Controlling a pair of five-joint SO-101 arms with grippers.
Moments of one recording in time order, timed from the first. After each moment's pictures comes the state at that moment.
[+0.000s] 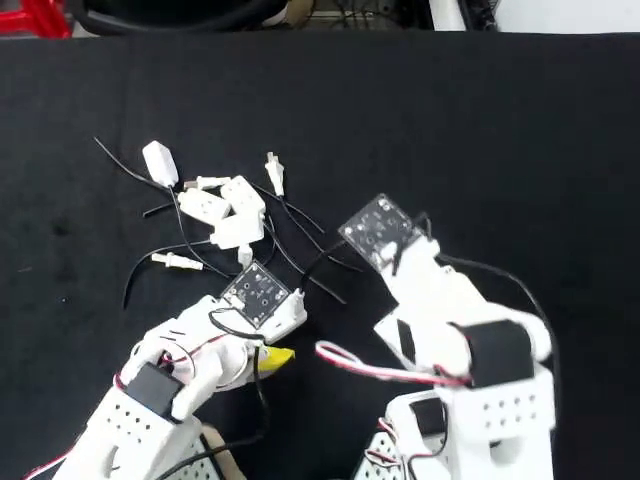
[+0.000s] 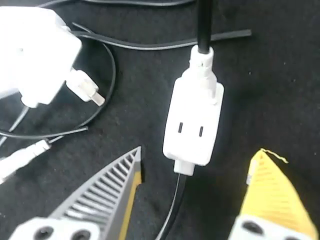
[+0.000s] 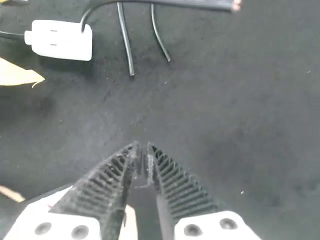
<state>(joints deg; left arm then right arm) 25.0 -86.1 90.7 53.6 -16.2 -10.4 -62.3 39.0 98.9 28.5</state>
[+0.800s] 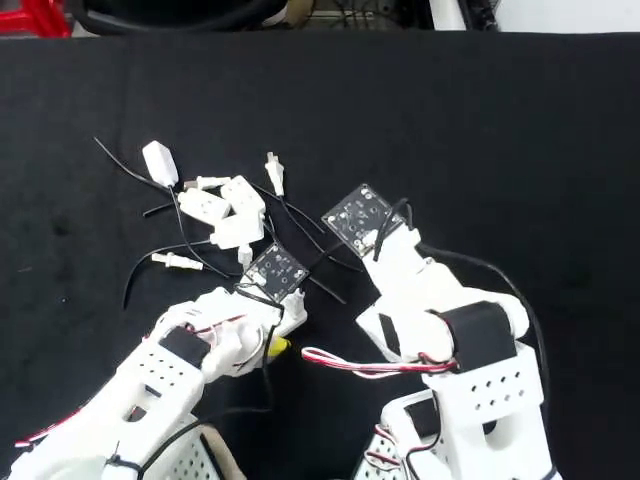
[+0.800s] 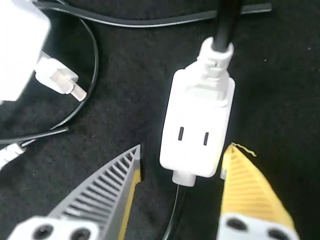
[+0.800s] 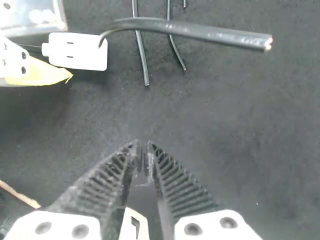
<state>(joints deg) 25.1 -50.5 82.9 35.4 -16.2 -16.6 -57.9 38.9 95.8 22.2</state>
